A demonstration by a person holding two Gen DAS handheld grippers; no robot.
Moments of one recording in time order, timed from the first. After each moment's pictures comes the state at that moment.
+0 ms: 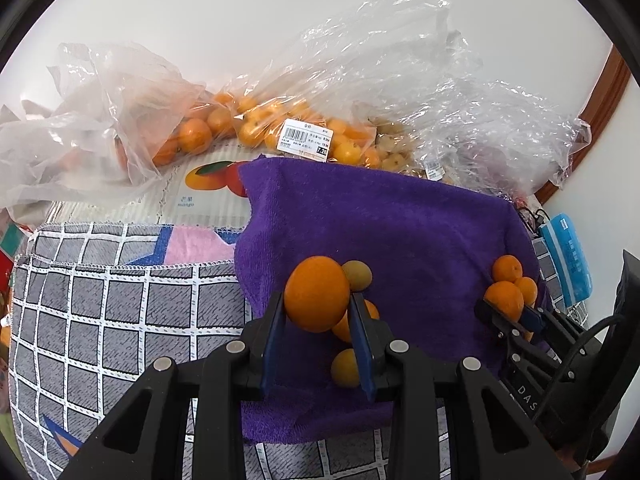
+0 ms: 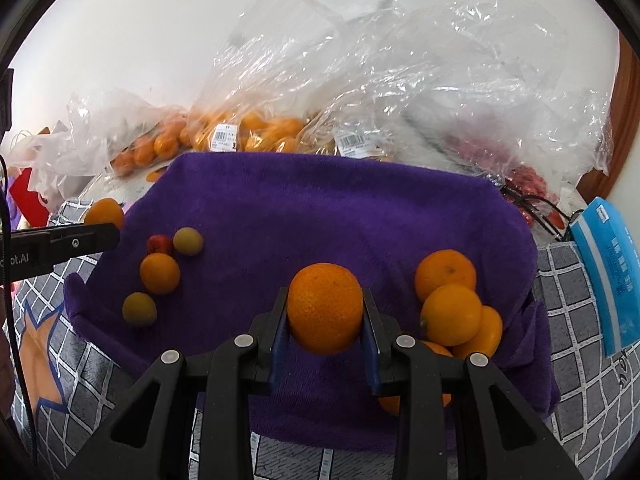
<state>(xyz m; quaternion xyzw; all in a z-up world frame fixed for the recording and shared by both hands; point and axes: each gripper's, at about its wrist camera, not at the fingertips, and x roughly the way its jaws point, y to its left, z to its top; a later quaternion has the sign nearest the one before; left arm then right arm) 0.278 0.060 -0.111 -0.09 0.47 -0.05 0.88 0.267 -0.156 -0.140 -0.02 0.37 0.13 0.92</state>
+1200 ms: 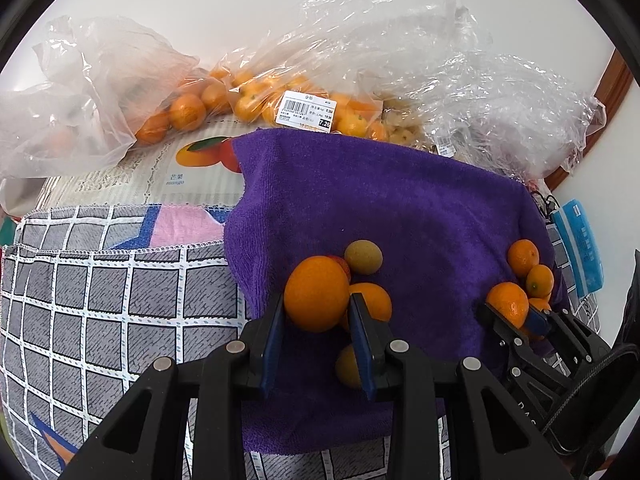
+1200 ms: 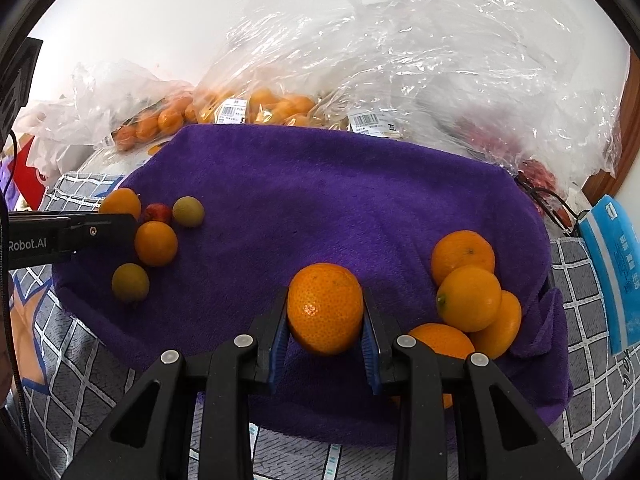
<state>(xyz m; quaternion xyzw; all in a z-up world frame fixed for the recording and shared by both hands) 0.285 0.061 -0.132 -0.08 0.49 -0.05 0.87 0.267 -0.145 -0.155 -0.05 0.37 0.14 0.92</state>
